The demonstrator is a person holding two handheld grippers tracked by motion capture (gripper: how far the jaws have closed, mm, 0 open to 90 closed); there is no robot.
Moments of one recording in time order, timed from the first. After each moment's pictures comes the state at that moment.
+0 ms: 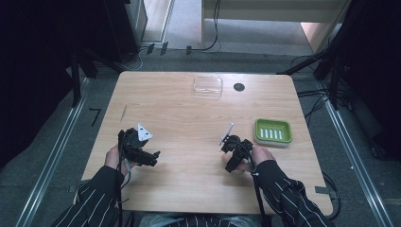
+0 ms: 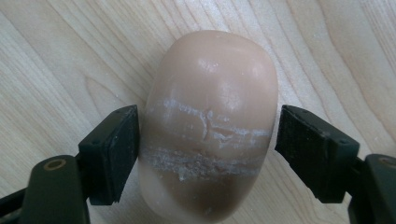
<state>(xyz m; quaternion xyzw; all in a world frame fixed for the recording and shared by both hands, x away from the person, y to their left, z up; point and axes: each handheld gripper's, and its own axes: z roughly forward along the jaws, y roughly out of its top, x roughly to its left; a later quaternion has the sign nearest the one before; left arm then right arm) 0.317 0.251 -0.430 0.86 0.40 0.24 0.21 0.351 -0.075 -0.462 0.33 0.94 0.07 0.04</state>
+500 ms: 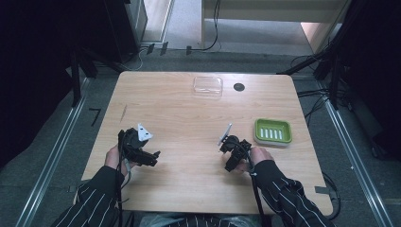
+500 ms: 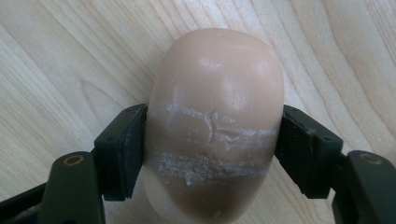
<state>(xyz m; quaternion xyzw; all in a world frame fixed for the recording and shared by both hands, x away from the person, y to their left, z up) 0.317 0.251 -0.429 0.86 0.40 0.24 0.21 0.352 -0.070 -0.465 0.33 0.94 0.06 0.04</state>
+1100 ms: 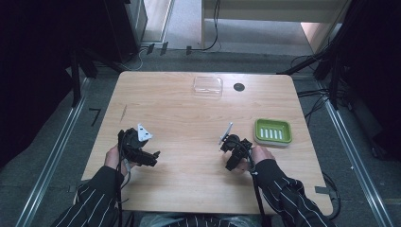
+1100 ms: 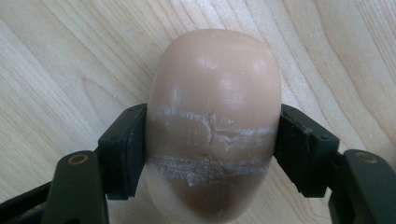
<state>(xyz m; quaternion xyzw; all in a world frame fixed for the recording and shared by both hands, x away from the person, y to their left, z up) 0.316 0.251 -0.428 0.86 0.40 0.24 0.21 0.353 -0.073 -0.460 0.33 0.94 0.05 0.04</state>
